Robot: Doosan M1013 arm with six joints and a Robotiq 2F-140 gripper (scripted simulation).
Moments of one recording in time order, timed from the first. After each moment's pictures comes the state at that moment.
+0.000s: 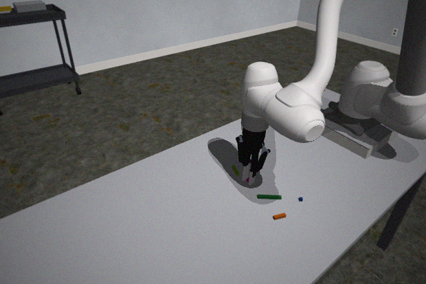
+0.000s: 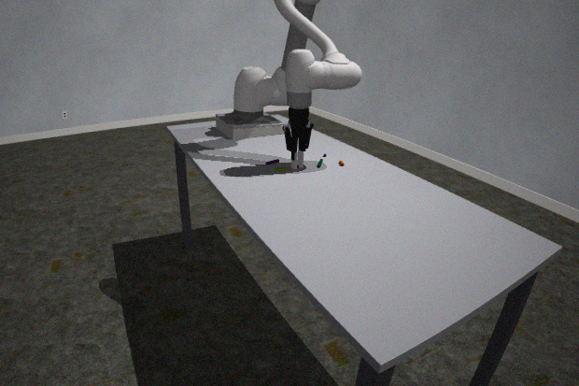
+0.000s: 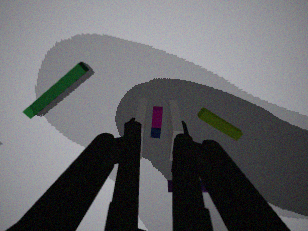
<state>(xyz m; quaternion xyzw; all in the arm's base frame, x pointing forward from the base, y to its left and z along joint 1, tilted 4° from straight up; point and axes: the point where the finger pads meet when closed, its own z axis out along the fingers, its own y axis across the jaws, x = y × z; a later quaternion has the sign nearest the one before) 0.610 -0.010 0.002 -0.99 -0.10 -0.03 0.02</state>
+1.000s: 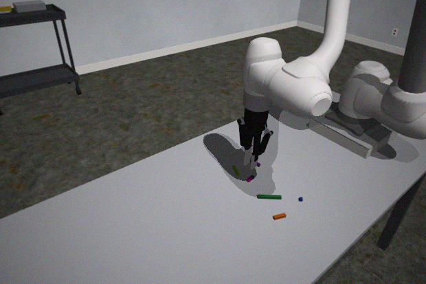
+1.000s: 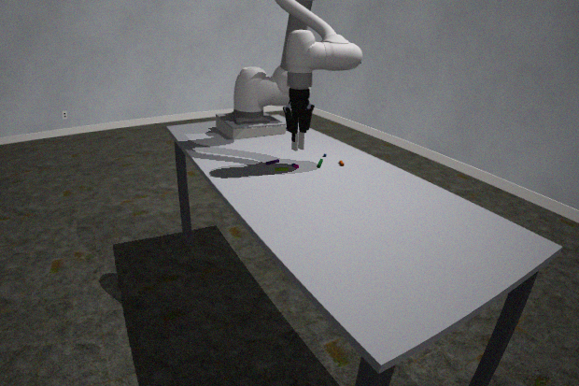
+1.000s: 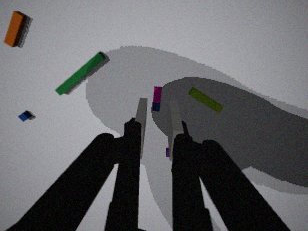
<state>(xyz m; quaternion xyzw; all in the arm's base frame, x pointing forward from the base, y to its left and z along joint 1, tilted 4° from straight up) 0.606 -0.012 0.074 -0.99 -0.10 -0.03 0.02</state>
